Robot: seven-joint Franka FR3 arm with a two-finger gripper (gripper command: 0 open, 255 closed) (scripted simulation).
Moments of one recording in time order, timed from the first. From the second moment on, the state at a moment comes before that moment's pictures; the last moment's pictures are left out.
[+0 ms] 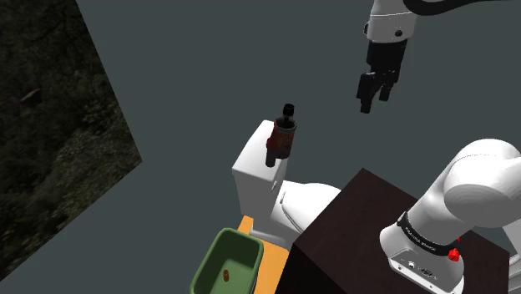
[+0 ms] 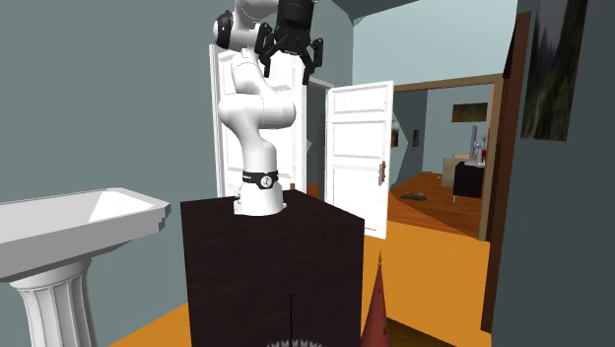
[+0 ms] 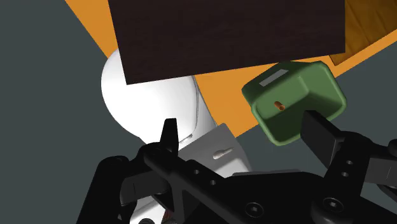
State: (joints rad) arm -0.02 -0.76 0.03 -2.44 -0.06 1.48 0.10
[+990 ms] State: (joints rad) arm -0.11 -0.29 0.06 -2.29 0.03 1.83 0.45
